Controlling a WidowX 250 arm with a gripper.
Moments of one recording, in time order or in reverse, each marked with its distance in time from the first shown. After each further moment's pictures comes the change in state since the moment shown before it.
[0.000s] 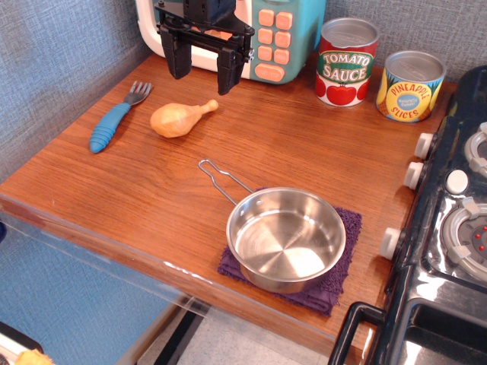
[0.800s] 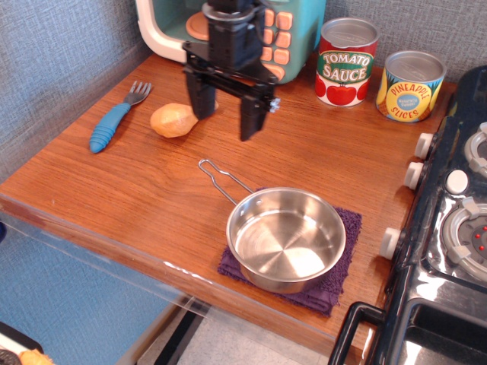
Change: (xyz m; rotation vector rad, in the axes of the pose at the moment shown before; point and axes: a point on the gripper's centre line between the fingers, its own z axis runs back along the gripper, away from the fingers) arm -0.031 -0.053 -0.010 -0.022 0.005 -0.153
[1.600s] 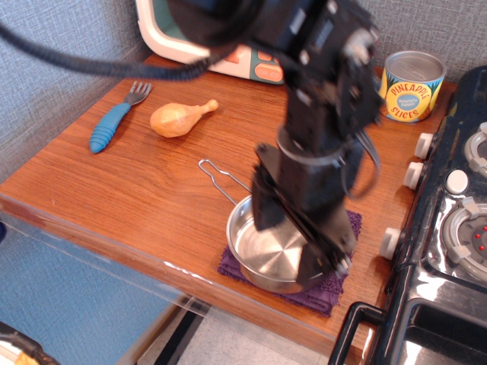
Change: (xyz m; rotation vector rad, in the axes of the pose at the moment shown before) arm -0.079 -0.132 -0.008 0.017 -0.043 -0.406
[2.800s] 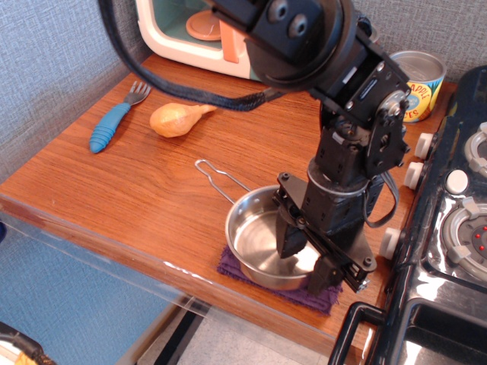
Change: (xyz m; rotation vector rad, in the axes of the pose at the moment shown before) arm 0.017 0.005 -0.038 0.001 0.076 0.072
